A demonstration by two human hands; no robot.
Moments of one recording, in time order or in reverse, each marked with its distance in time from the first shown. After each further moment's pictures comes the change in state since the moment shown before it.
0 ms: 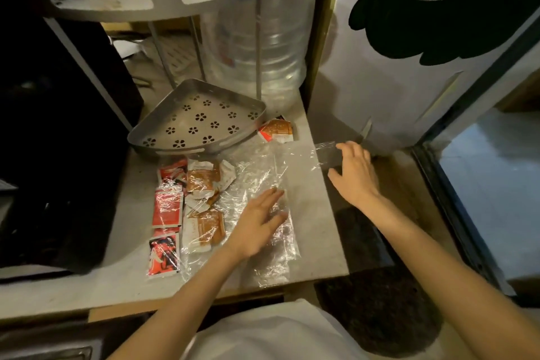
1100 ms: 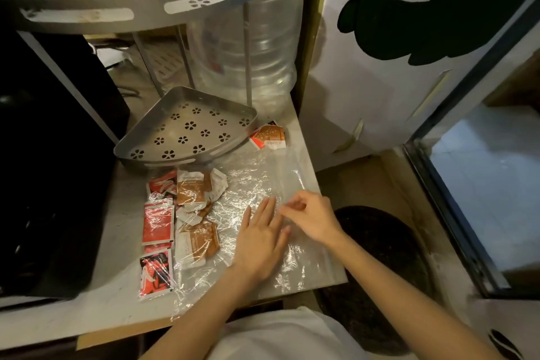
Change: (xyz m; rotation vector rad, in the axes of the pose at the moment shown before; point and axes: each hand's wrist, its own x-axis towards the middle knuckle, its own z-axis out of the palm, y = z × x) left_hand -0.002 0.002 0.026 0.473 0.056 0.014; right_hand -0.043 -0.038 0.047 0.557 -0.237 0.088
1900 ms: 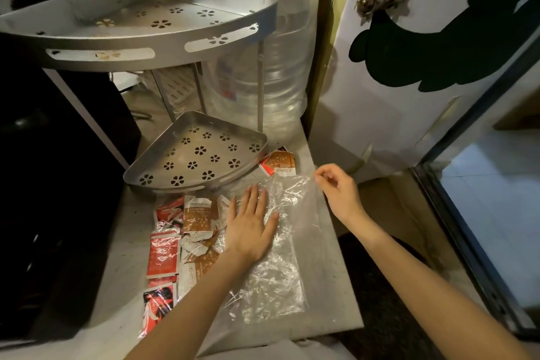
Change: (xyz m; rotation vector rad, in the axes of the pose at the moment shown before) left_hand 0.070 -0.052 -0.015 0.070 0.062 -0.136; right_hand 0.082 -0.007 -0.041 0.191 0.226 -0.212
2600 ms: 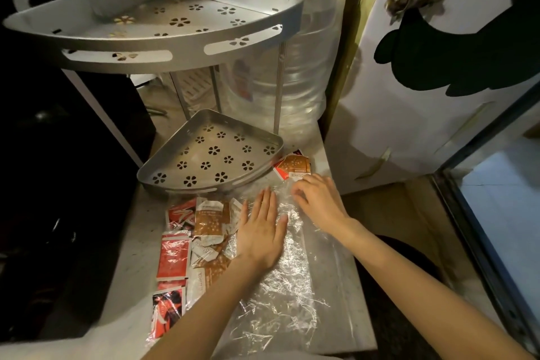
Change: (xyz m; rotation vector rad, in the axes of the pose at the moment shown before) left_hand 0.003 0.004 0.005 -0.020 -0.005 -0.060; right_hand 0.014 -0.014 0.046 -0.773 -0.249 -0.404
